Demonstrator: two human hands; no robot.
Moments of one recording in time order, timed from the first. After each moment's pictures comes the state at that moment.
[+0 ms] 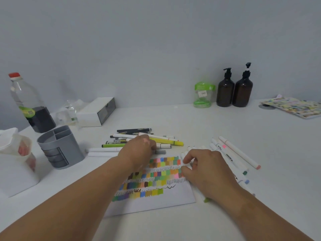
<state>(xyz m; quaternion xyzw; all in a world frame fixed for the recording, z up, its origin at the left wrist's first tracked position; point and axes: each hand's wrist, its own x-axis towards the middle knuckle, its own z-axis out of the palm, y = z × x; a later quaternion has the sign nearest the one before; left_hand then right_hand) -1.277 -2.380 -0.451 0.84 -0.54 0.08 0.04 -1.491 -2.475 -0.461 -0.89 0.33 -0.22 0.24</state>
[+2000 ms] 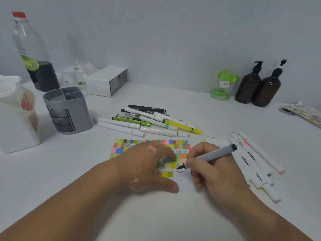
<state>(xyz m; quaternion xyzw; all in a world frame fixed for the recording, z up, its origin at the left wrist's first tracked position) -1.317 -2.296 -0.455 0.79 -0.57 -0.14 0.18 -1.479 -2.428 -0.459 -0.75 0.20 -0.23 0.59</state>
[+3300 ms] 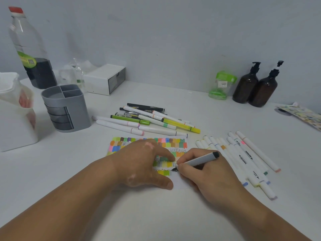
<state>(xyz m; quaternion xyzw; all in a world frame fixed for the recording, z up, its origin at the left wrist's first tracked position) -1.311 -2.297 -0.454 0.79 -0.57 -0.15 0.15 -1.478 -2.428 -0.458 -0.84 0.27 -0.15 0.44</state>
